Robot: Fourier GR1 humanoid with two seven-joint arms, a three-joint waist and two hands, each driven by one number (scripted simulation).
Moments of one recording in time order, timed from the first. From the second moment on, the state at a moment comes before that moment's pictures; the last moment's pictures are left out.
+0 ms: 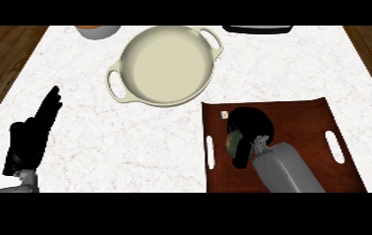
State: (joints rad) left arm 0.00 0.27 0.11 -1.56 -0.12 0.02 0.16; right arm -0.34 -0.10 0.33 -1.30 0.89 0.50 0.52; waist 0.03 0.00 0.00
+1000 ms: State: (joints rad) left arm -0.11 0.25 0.01 -1.54 -0.14 -0.04 0.16; right arm -0.98 -0.01 0.40 -1.06 1.09 0.12 1.13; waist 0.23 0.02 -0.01
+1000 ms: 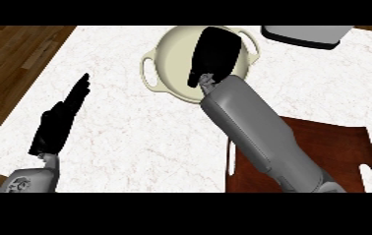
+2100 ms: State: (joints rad) left arm -0.15 0.25 0.02 -1.50 -0.15 -0.02 0.16; right arm -1.36 -0.01 0.29 -0.77 1.31 -0.10 1.21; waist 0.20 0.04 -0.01
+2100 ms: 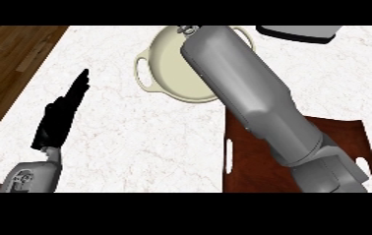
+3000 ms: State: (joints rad) left arm -0.11 0.26 0.06 -1.52 -0.14 -0.01 0.15; right arm -1.35 -0.01 0.11 -0.43 1.32 -0.34 1.10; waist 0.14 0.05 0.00
